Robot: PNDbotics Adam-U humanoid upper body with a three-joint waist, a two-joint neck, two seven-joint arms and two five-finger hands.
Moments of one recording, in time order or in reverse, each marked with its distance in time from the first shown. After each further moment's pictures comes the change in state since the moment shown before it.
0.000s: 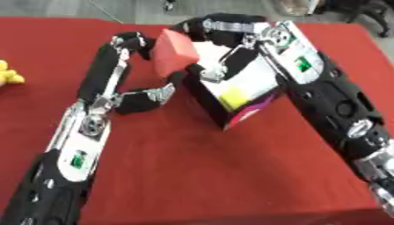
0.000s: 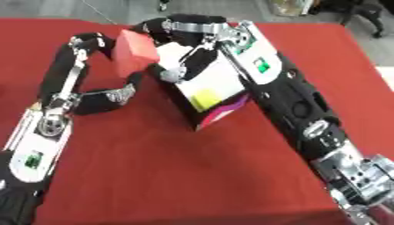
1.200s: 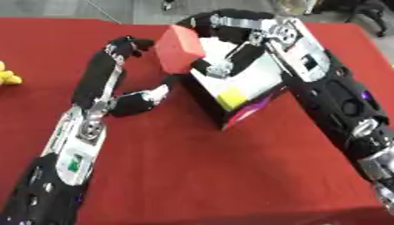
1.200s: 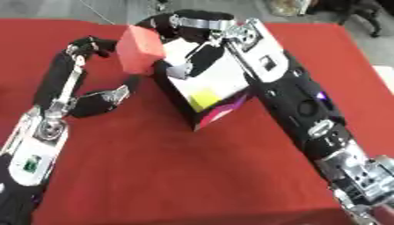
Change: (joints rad) left arm 0.021 0.030 0.006 0.016 -0.051 0.043 -0.009; right arm 0.009 -0.019 -0.030 -0.002 -0.017 0.012 -0.014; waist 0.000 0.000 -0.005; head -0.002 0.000
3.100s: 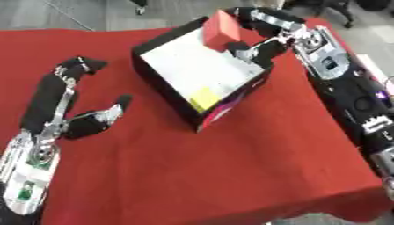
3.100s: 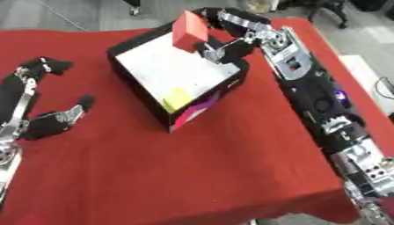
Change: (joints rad) left arm 0.052 0.069 0.004 -0.007 -0.004 -0.043 0.019; right arm 0.123 -0.149 -0.188 0.168 0.152 -0.054 -0.235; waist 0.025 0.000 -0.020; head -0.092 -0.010
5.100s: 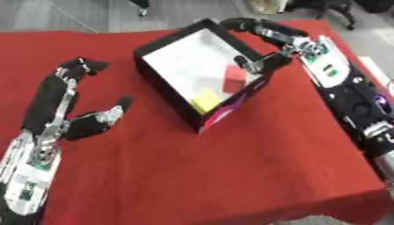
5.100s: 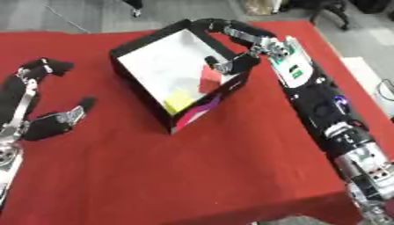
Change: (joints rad) left arm 0.000 0.003 0.006 -0.001 0.006 0.001 0.003; right arm 0.000 0.003 -0.009 0.054 0.141 -0.200 0.006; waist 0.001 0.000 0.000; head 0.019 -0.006
